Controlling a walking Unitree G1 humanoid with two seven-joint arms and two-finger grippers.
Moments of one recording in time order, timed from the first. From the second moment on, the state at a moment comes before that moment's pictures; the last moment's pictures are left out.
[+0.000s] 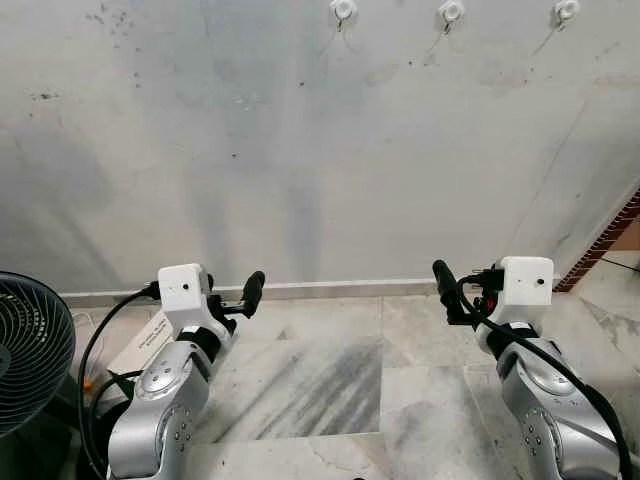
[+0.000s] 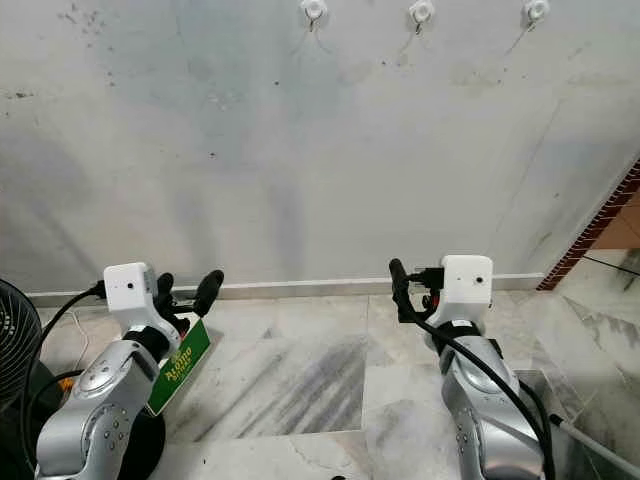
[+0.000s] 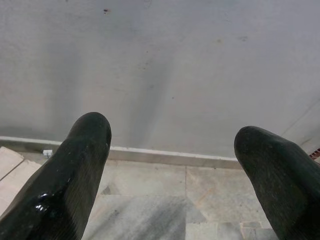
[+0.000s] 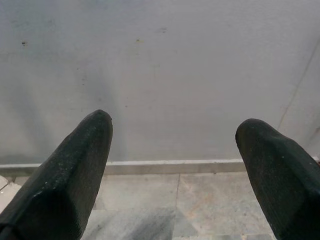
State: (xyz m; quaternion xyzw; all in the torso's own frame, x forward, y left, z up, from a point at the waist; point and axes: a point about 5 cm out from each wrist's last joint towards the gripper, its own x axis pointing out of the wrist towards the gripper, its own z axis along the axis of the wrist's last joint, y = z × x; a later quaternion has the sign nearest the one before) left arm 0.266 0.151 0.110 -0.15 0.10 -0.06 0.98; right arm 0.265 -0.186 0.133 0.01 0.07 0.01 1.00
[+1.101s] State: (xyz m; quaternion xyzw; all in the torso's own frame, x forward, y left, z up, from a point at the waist) left arm 0.270 0.151 0.106 -0.15 0.11 -0.05 0.98; right arm 0.267 -0.182 0.134 0.01 0.06 0.02 1.00
